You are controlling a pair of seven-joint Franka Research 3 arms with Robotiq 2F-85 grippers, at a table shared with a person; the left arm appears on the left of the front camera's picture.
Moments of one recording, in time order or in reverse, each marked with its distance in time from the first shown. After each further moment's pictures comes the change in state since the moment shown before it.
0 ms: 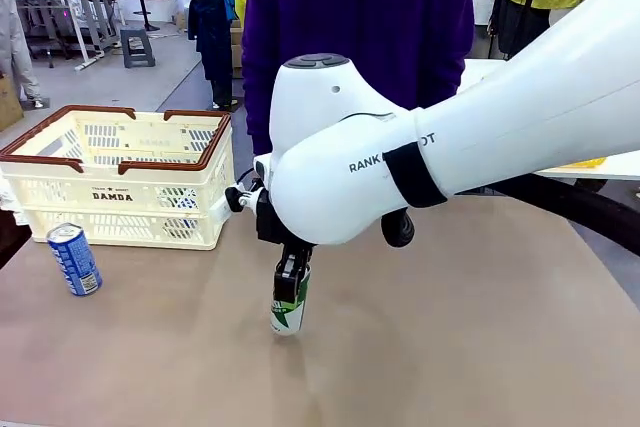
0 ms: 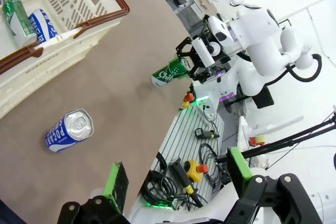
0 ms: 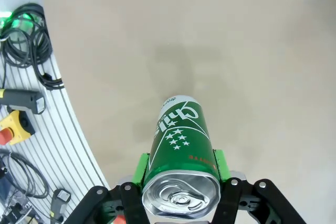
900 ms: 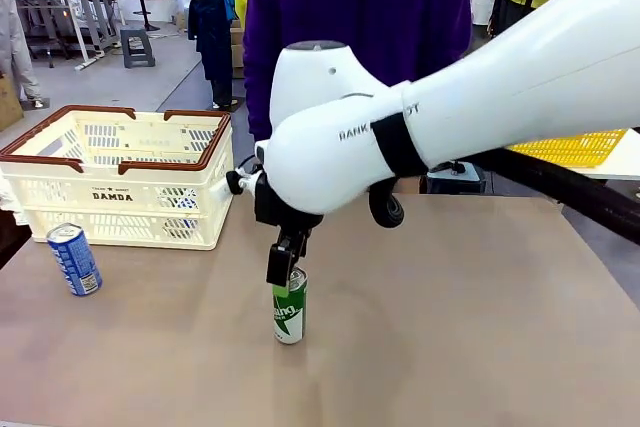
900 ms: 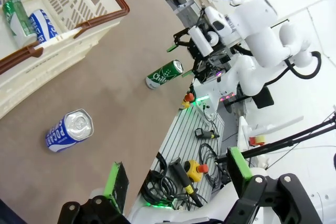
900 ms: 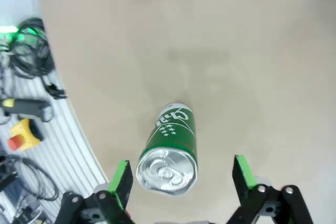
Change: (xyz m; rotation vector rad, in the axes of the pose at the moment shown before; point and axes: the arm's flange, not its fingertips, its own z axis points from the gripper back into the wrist) left arm 0.000 0.000 0.000 0.000 0.000 0.000; right arm 0.011 -0.024 0.024 0.048 -0.027 -0.041
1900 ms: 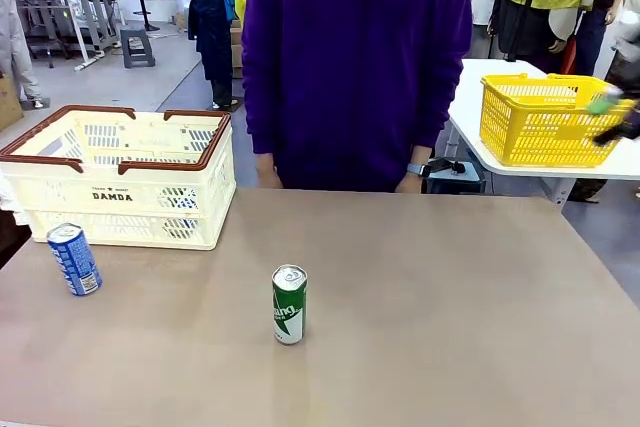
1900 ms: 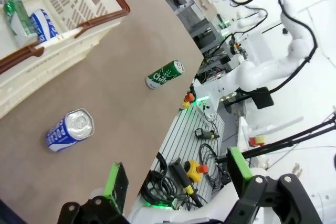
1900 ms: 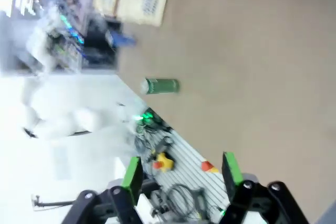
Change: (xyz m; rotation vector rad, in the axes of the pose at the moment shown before) left arm -0.001 0.000 0.001 0.001 -0.002 0.002; right arm -0.507 -0.246 0.199 0.653 -0.599 -0.965
